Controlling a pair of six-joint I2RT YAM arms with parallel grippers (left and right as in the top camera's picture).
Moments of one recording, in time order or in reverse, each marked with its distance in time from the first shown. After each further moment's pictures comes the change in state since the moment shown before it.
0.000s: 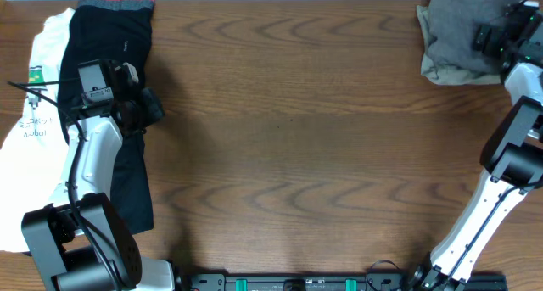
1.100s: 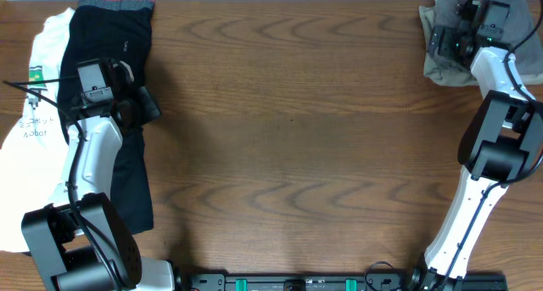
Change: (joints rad) left arm 0.000 0.000 0.000 0.027 -0.076 0.003; right arm 0.175 -0.025 0.006 -0.302 0.106 0.093
